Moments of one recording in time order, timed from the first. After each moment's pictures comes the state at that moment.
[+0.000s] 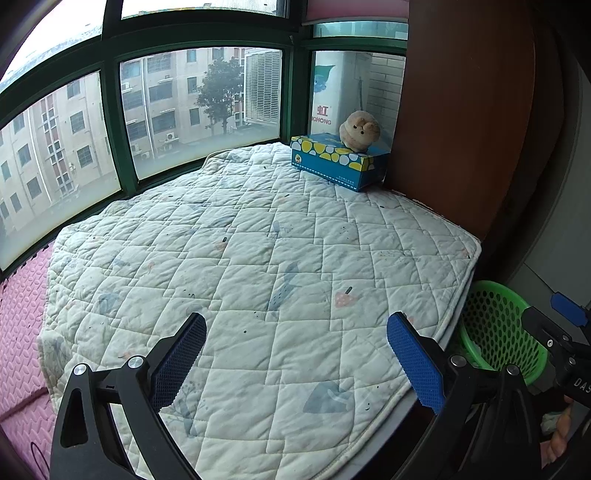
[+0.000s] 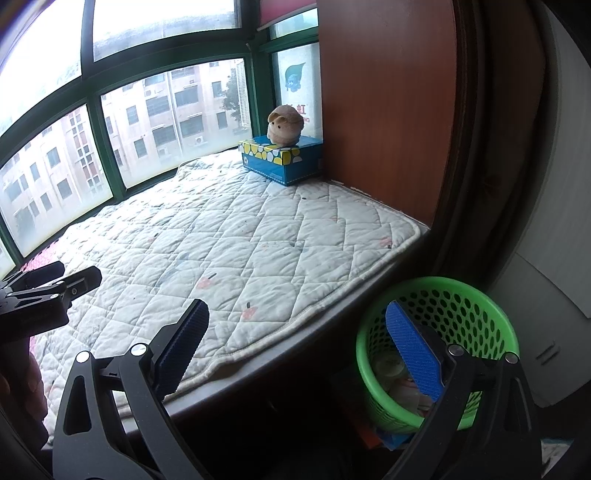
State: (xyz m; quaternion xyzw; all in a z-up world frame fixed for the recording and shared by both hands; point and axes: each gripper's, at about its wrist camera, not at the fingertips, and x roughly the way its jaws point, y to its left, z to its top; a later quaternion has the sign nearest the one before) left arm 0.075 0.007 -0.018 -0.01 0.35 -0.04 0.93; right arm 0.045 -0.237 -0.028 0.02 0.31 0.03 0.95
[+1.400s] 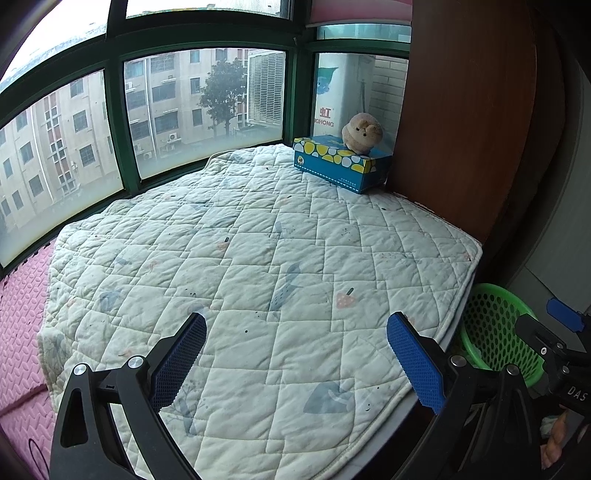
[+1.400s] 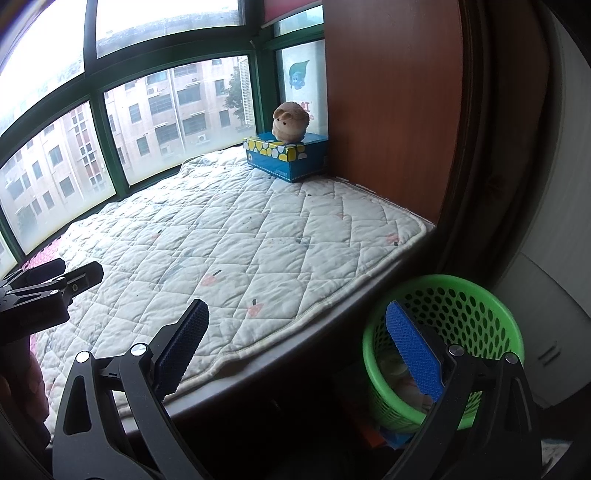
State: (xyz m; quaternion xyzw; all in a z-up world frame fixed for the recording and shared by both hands) left arm 0.074 0.008 -0.019 -0.02 0.35 -0.03 0.94; right arm 0.047 -0.233 -0.032 0.02 0.32 0.04 0.95
